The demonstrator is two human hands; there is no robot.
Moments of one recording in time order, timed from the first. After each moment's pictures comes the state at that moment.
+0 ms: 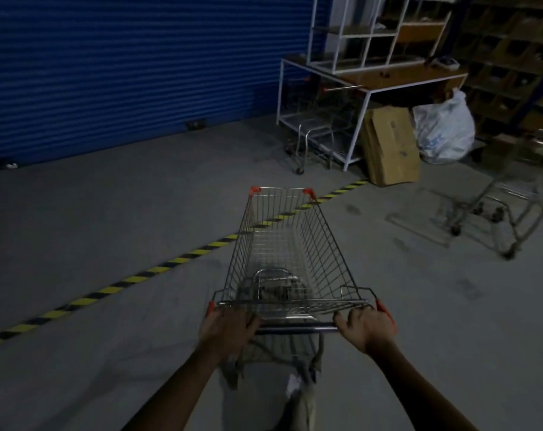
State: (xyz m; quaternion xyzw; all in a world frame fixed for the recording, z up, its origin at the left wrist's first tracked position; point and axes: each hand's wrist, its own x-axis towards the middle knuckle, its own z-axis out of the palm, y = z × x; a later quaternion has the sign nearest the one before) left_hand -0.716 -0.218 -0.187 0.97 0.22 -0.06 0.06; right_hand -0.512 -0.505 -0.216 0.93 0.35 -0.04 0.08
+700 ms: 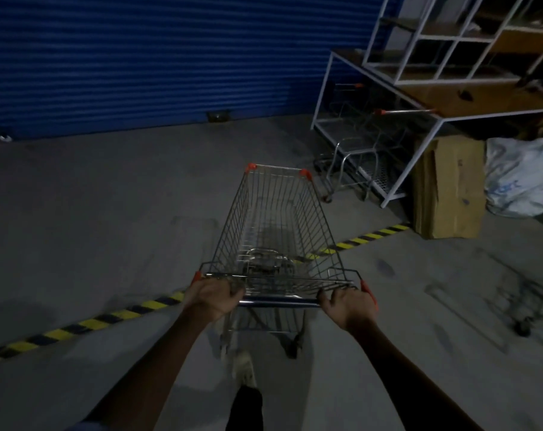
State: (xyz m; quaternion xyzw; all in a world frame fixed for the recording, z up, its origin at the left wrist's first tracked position) left_hand -0.206 0.160 -0.207 0.94 0.32 -0.12 0.07; right_hand 0.021 -0.096 -0.204 0.92 0.36 -0.06 0.14
